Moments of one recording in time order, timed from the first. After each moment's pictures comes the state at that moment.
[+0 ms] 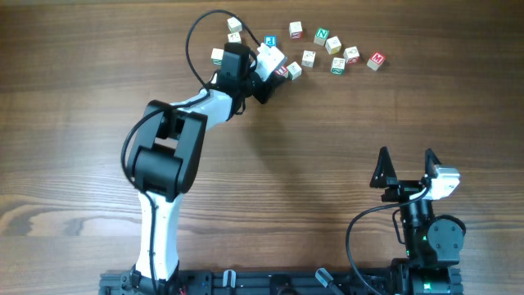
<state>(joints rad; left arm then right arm) -0.35 2.27 1.41 0.20 0.45 0.29 -0.02 0.02 0.01 0.00 -0.04 0.20</state>
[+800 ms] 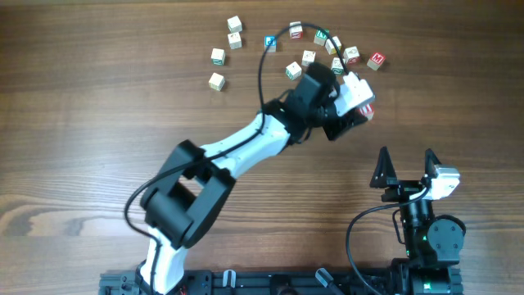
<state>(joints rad) -0.75 2.07 1.41 0.04 0.51 0.18 -0.02 0.02 0.01 0.00 -0.04 0.20</state>
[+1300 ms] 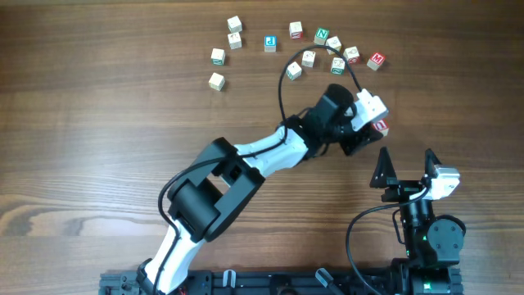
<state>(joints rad) -0.84 2.20 1.41 0.22 0.48 0.02 -0.02 0.02 0.01 0.00 -0.04 0.20</state>
